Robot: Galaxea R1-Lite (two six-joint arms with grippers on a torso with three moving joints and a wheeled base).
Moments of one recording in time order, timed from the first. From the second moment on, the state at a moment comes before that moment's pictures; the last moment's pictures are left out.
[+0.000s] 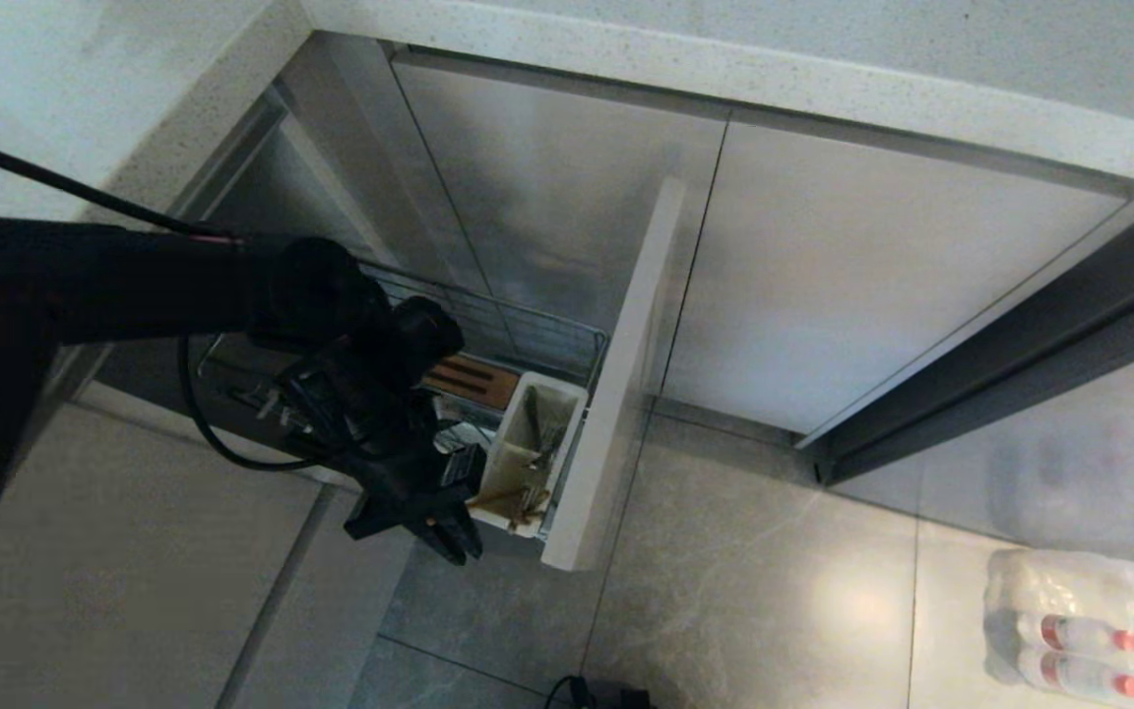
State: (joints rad) left arm -0.40 2.03 -1.73 1.13 -0.32 -0.43; right arm 0.00 0.00 0.00 0.00 -0.01 0.04
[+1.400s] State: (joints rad) left arm -0.47 1.43 -1.78 1.19 -0.18 -0.43; right arm 0.00 0.00 0.00 0.00 -0.01 0.04
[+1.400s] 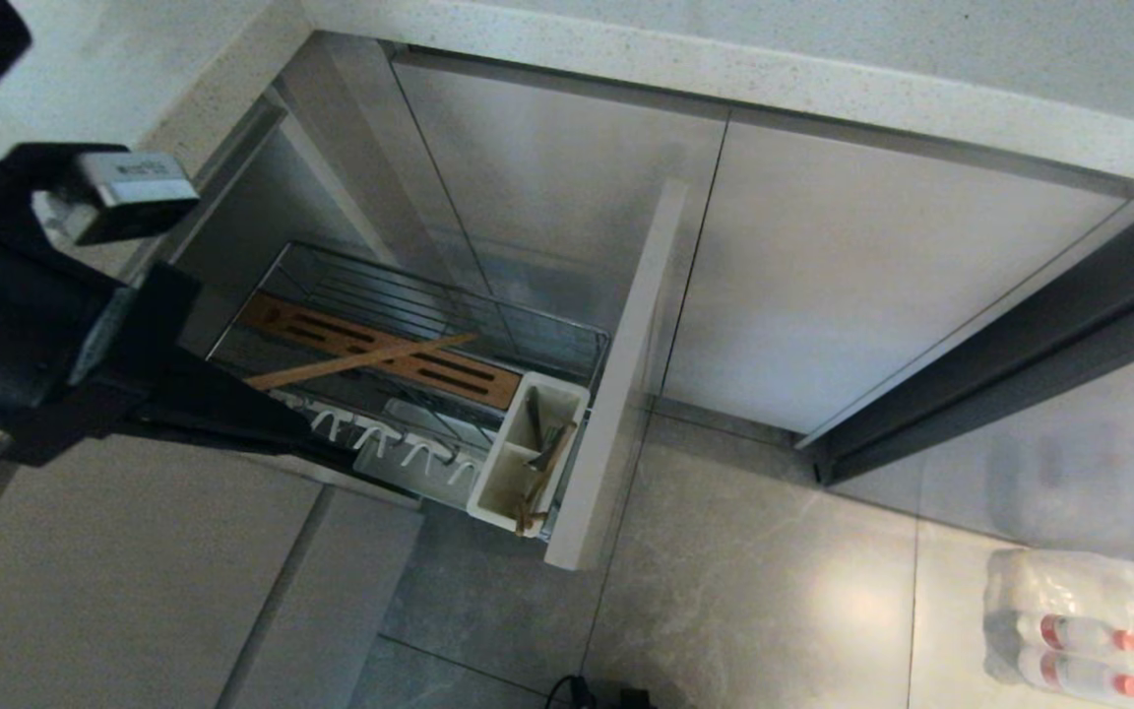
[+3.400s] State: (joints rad) left arm 0.44 1.23 -1.89 0.76 0.17 -0.47; right arm 0.00 0.00 0.00 0.00 -0.01 0.04
